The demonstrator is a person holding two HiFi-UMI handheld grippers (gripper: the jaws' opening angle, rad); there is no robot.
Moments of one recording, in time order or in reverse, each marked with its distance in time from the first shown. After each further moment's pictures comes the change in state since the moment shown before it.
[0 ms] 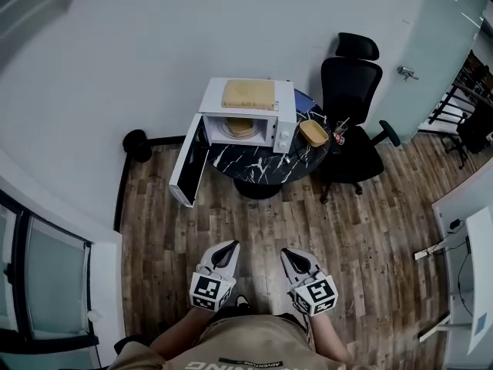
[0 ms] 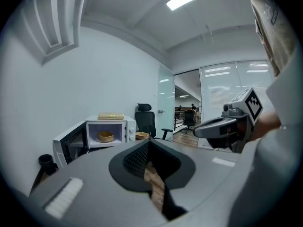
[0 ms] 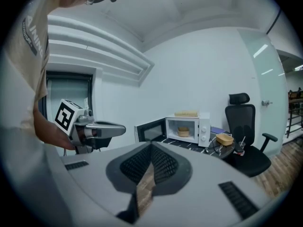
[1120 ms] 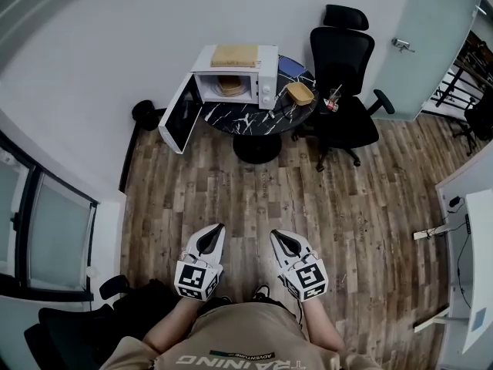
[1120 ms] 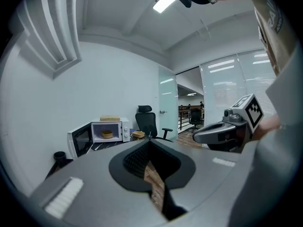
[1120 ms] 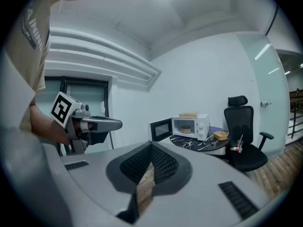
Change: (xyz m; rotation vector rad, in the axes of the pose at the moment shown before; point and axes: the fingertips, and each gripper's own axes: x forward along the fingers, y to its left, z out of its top) left arm -0.099 -0.189 -0.003 0.024 -0.010 0.145; right arm -0.189 0.034 -0.053 -0.027 -0.047 0.092
